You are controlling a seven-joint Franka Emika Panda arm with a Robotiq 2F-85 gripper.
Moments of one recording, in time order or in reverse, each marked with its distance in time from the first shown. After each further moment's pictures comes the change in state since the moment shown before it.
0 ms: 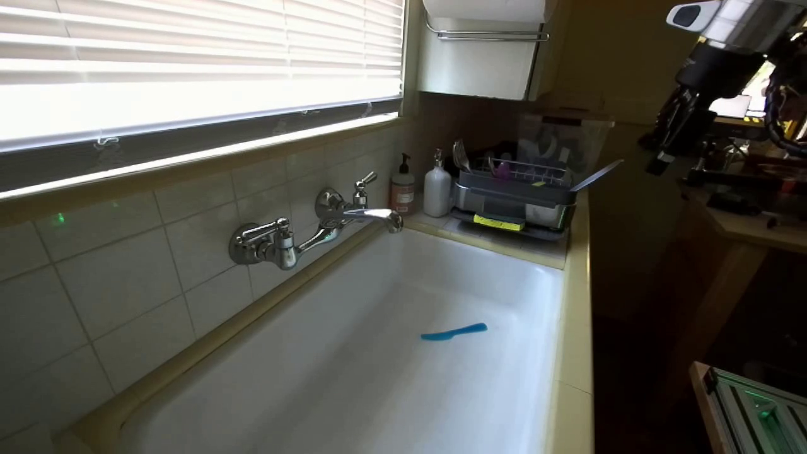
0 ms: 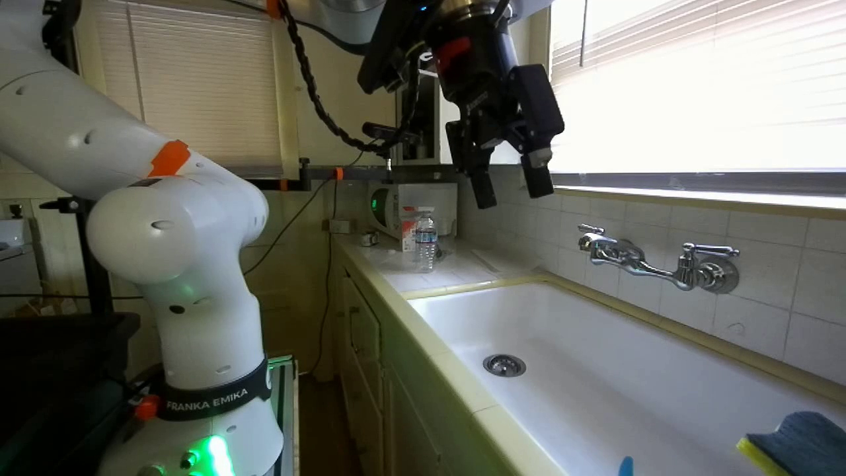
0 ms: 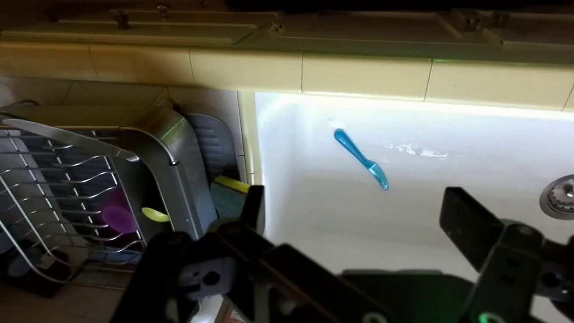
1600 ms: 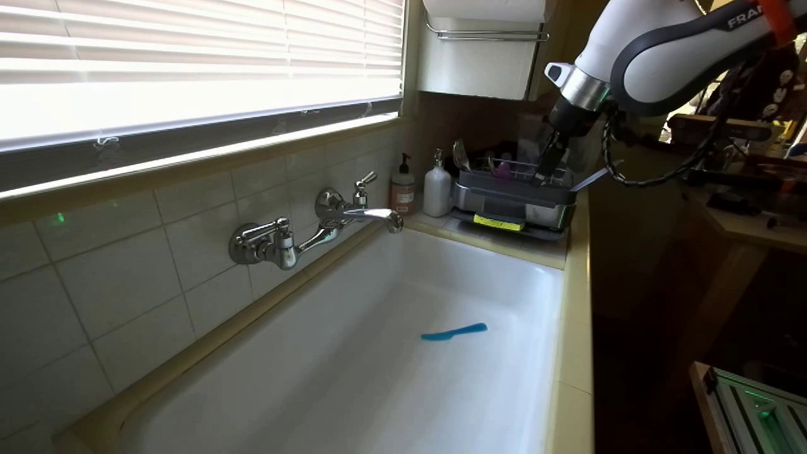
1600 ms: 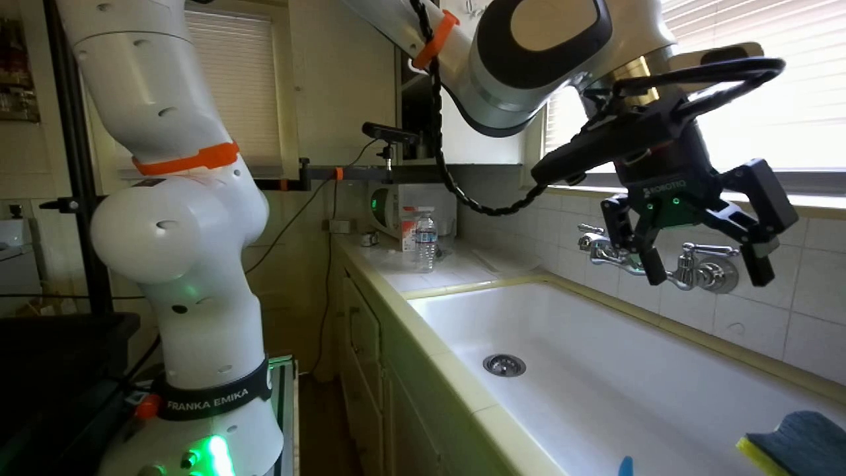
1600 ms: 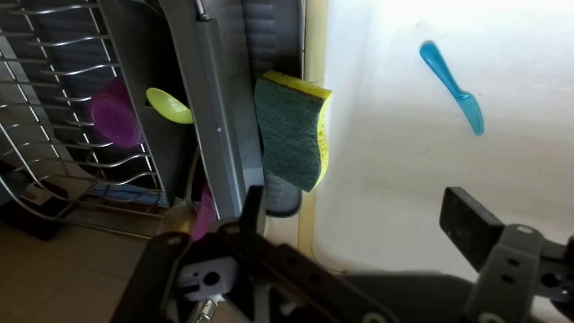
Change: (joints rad) arm 0.014 0.643 -0.059 0.231 0.038 0.530 -0.053
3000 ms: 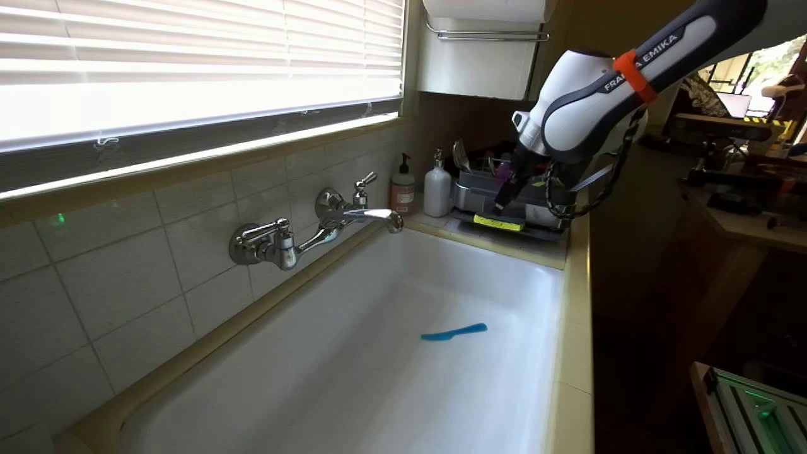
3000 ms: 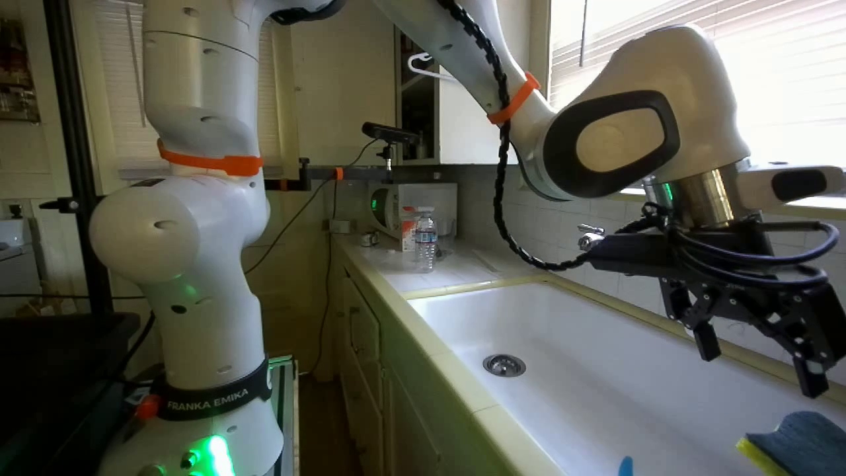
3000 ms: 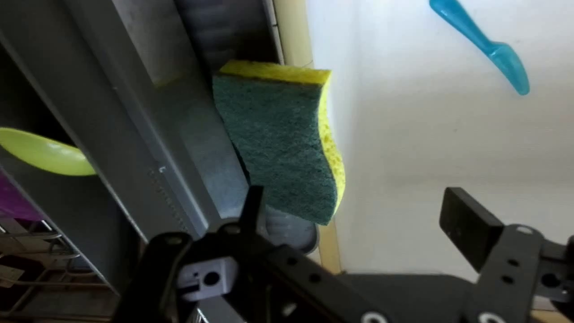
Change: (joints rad) arm -0.015 0.351 0.012 0.134 0.251 0.187 0.025
